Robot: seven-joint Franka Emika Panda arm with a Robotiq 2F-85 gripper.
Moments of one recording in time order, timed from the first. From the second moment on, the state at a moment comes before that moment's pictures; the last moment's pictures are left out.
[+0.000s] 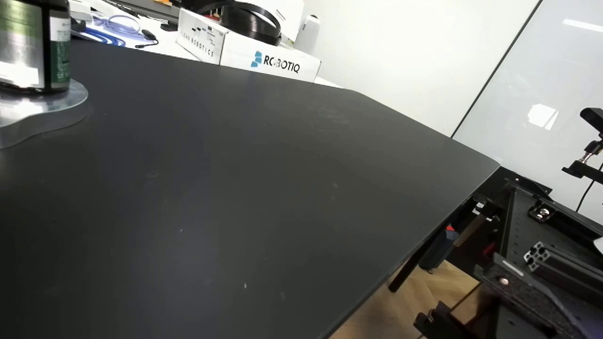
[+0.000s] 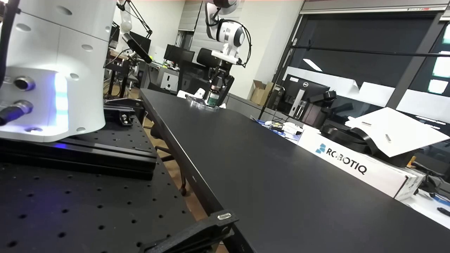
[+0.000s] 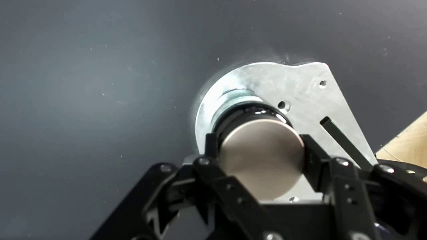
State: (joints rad) arm 0.58 1.12 0.19 -0.73 -0.12 1.82 -0.01
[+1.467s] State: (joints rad) arm 0.62 1.25 0.13 -0.36 -0.10 1.69 -0.02
